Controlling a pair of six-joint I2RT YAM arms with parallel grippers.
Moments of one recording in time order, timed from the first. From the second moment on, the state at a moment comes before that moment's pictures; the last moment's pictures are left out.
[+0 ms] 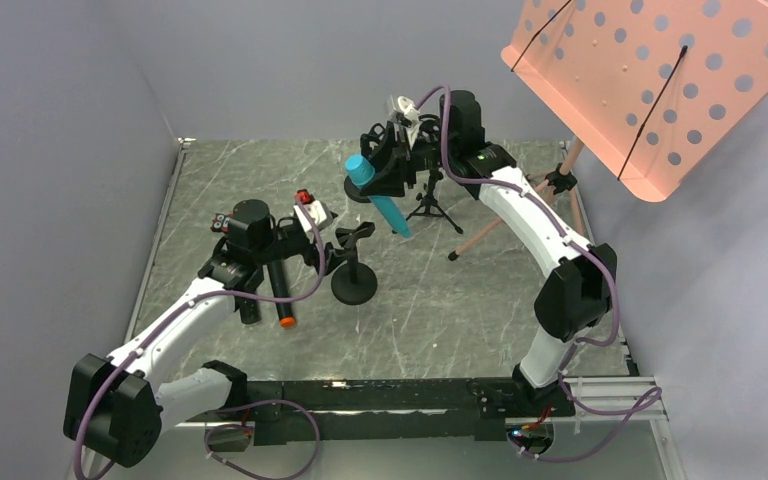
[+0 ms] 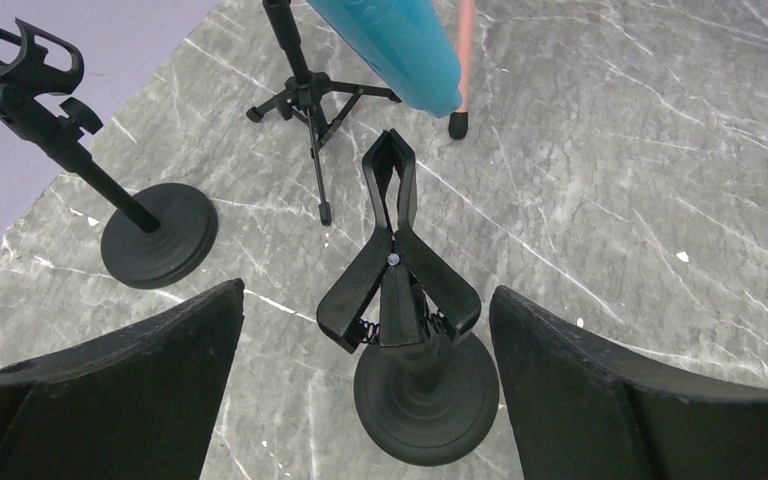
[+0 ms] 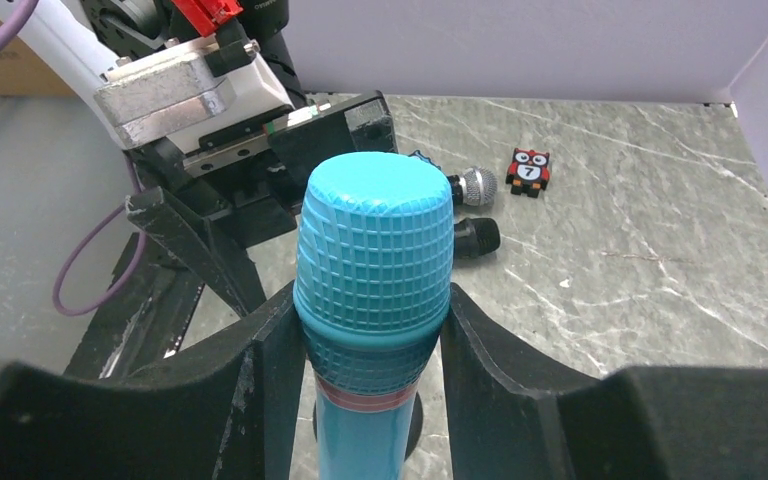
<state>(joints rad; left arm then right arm) -0.41 1.08 0.72 0.14 0.67 0.29 0.46 1.74 1.67 -0.21 -1.24 -0.20</state>
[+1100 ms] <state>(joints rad) -0.57 1.26 0.96 0.52 0.62 -0.34 0.46 1.59 1.62 0.06 -1.15 0.30</state>
